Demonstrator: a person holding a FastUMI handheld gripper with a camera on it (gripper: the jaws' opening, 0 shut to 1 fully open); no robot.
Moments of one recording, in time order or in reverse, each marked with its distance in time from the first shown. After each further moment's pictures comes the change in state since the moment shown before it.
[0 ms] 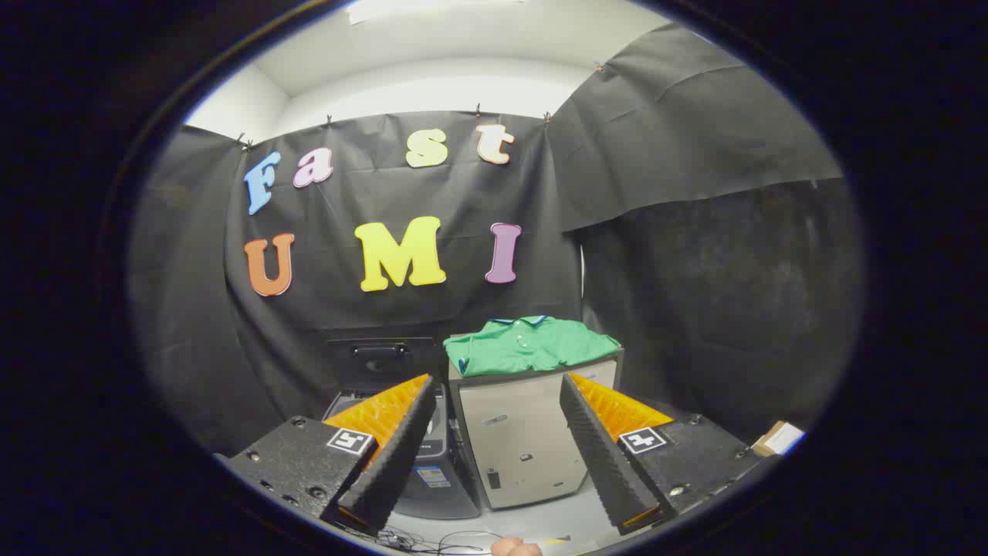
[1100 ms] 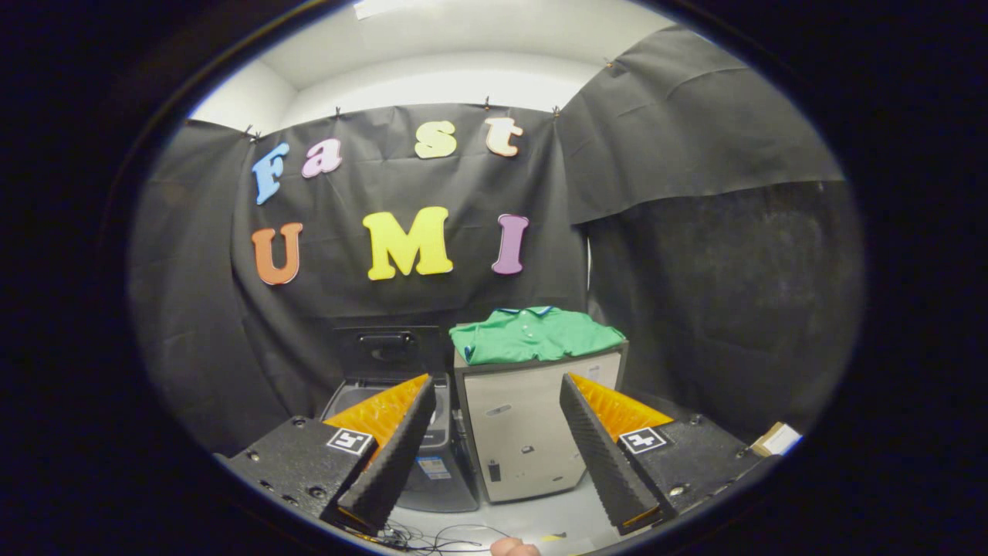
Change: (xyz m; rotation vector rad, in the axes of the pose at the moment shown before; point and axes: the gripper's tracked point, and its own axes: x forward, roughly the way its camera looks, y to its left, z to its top) arm -0.009 0.007 -0.015 -0.019 0.039 0.024
